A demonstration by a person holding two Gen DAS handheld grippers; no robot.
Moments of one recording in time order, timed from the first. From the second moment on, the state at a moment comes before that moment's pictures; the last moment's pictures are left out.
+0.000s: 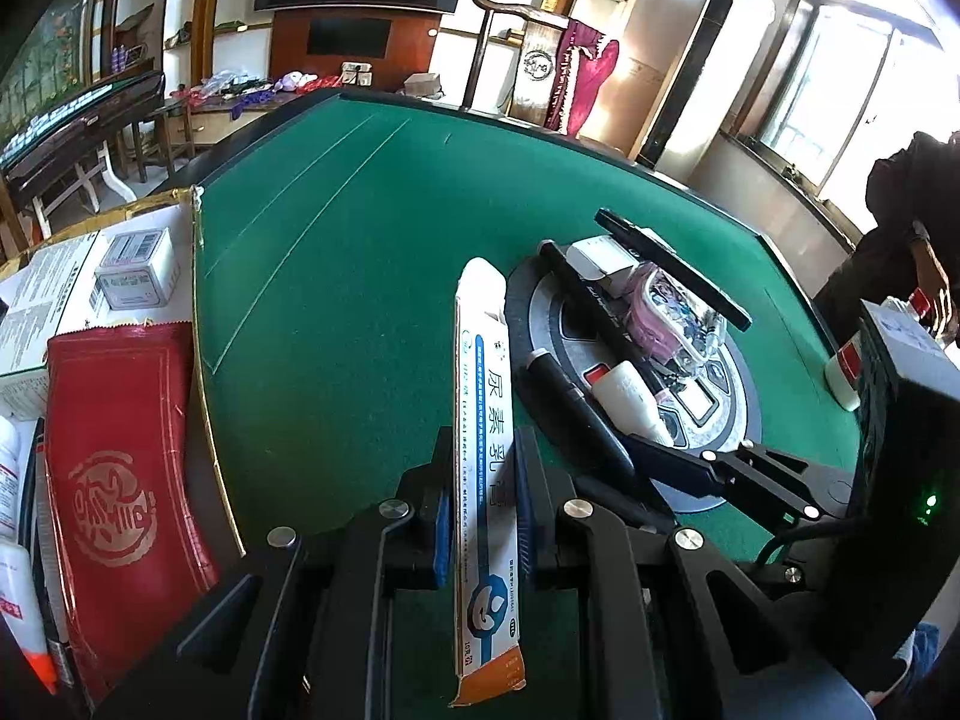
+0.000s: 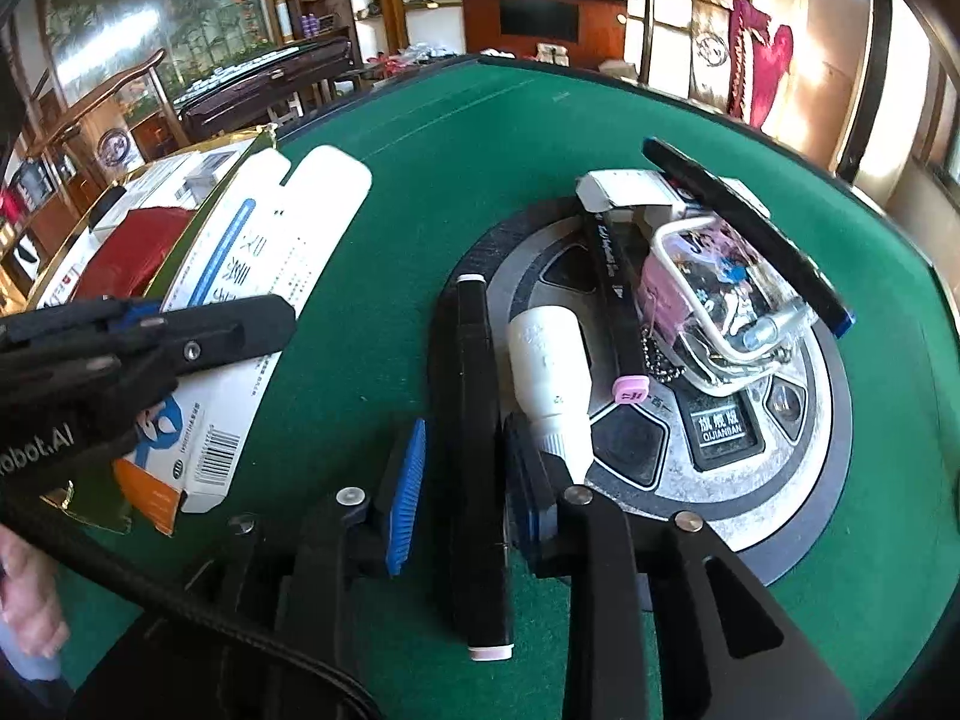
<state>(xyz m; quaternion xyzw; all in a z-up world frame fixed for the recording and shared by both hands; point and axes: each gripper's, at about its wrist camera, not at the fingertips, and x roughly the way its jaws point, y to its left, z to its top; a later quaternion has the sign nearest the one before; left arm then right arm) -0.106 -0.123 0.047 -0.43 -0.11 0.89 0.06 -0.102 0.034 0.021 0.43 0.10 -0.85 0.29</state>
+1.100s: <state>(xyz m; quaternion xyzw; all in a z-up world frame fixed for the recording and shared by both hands) -0.095 -0.107 0.054 -0.43 -0.12 0.89 0.13 -0.062 0.095 0.057 0.42 -0.09 -0.86 0.27</state>
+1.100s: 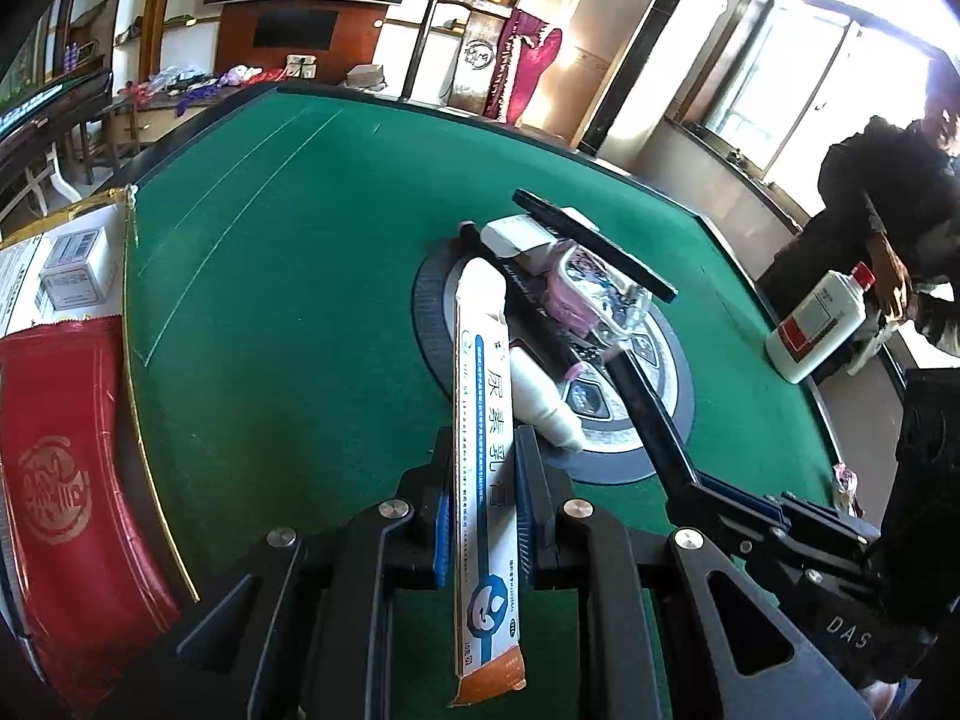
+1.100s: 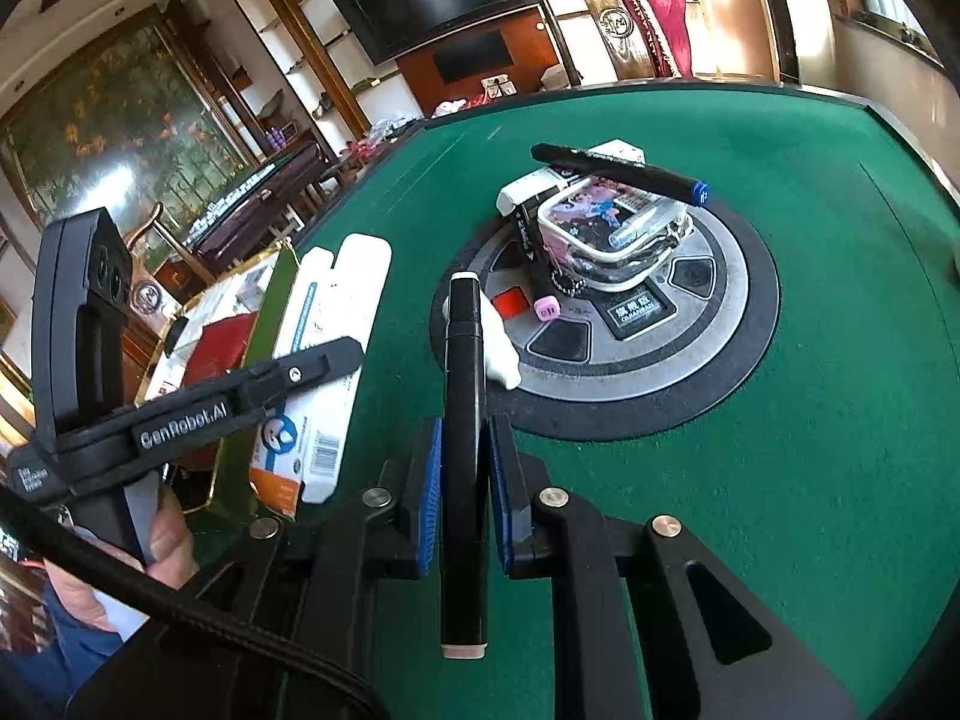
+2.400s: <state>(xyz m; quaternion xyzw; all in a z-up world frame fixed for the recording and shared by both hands) -0.047 -0.136 0.112 -0.35 -0.15 0.91 0.15 -0.034 0.079 0.096 0.34 -0.12 -0.89 0.29</state>
